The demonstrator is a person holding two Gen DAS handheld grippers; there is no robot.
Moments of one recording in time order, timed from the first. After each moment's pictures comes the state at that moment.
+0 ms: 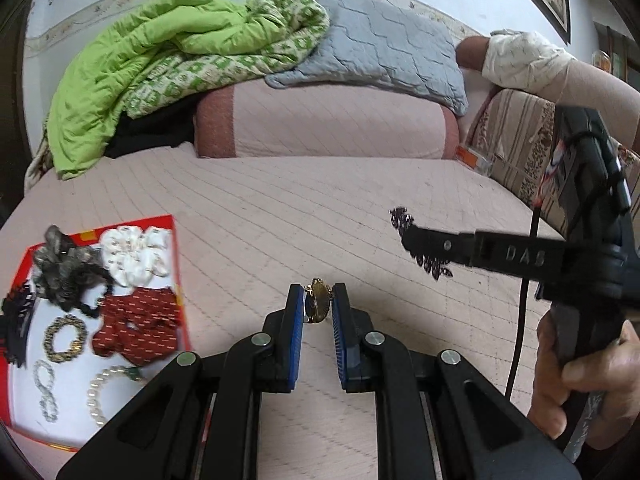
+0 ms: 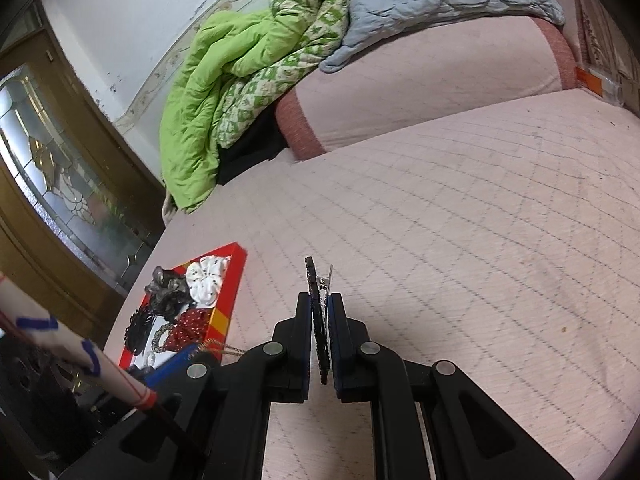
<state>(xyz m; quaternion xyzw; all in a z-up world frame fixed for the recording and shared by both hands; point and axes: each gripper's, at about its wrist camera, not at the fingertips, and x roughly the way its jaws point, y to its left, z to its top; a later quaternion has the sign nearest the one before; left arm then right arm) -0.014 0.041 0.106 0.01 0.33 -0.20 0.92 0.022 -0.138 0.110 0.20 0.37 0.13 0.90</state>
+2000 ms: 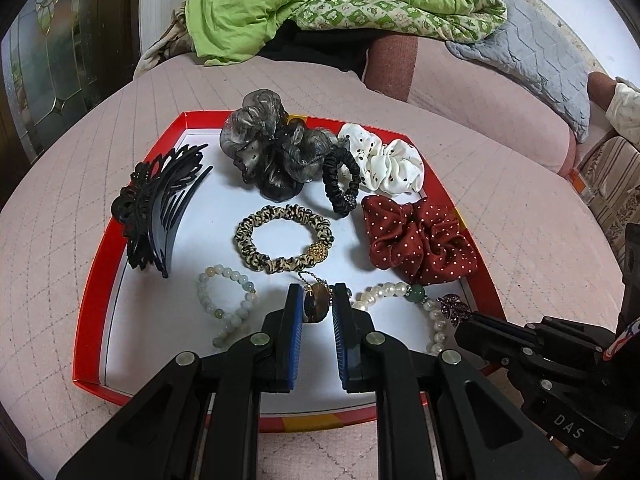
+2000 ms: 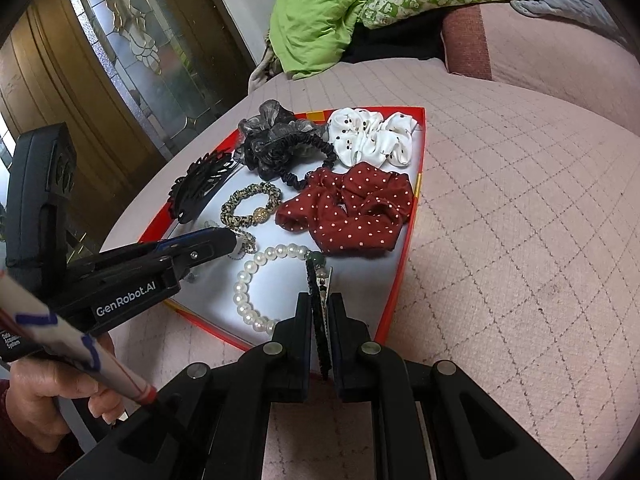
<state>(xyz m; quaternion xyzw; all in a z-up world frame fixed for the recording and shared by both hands) -0.002 0.233 0.061 -0.07 0.44 -0.03 0.90 0.012 0.072 0.048 0.04 0.44 0.28 0.85</state>
